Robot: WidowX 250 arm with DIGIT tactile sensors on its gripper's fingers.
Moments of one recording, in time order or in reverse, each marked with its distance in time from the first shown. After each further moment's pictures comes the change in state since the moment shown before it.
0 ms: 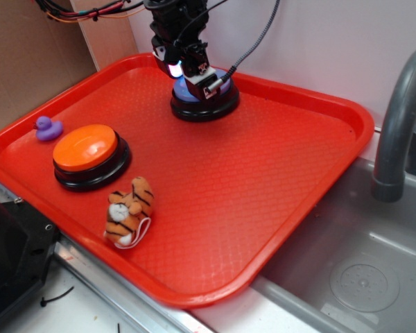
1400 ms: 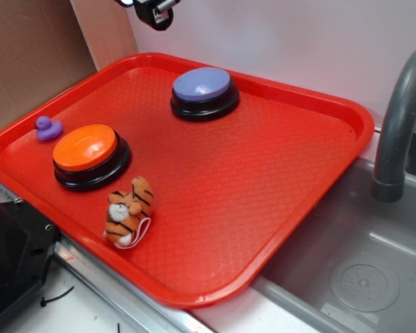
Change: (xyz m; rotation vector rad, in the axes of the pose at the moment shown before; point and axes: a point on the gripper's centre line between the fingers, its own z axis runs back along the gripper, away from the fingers) arm -0.016 0.010 0.105 0.033 0.012 0.006
